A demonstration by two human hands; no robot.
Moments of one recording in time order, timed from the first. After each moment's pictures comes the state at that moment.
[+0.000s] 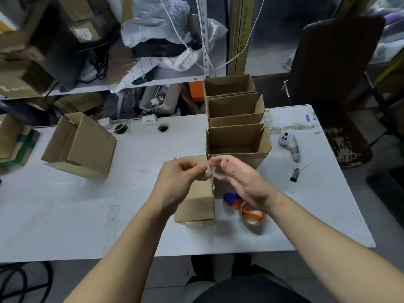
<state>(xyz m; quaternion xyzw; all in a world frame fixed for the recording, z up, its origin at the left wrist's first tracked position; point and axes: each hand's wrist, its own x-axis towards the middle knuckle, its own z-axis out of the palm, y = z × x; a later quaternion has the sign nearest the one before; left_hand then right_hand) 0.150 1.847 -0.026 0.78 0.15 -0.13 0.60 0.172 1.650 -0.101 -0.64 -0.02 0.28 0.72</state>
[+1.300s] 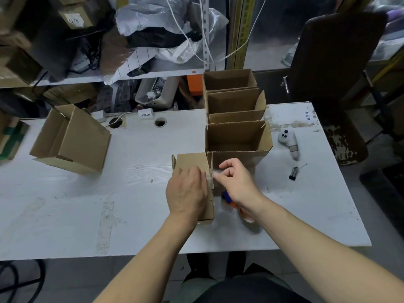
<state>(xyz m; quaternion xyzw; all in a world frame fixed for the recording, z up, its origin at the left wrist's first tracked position) 0.148 1.832 -0.137 0.98 0.02 0.15 0.12 0.171 1.681 -0.130 -0.77 0.11 0.16 0.60</state>
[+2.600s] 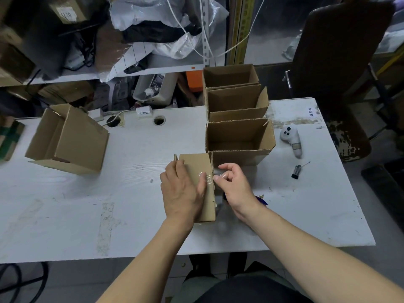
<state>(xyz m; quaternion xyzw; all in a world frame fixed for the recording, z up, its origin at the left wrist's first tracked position) 0.153 1.839 -0.150 0.97 0.14 0.07 0.19 0.168 1.695 -0.174 -0.67 0.16 0.14 0.71</state>
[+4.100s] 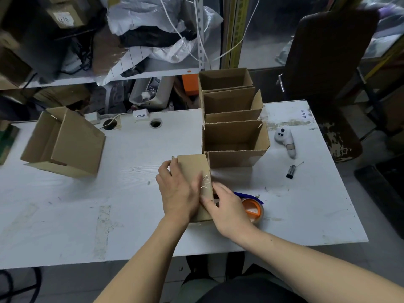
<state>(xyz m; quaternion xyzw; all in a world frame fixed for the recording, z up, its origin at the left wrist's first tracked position) 0.153 1.841 -0.143 0.93 0.16 0.04 0.32 0.118 1.701 -0.156 -0.87 0.00 0.15 0.47</state>
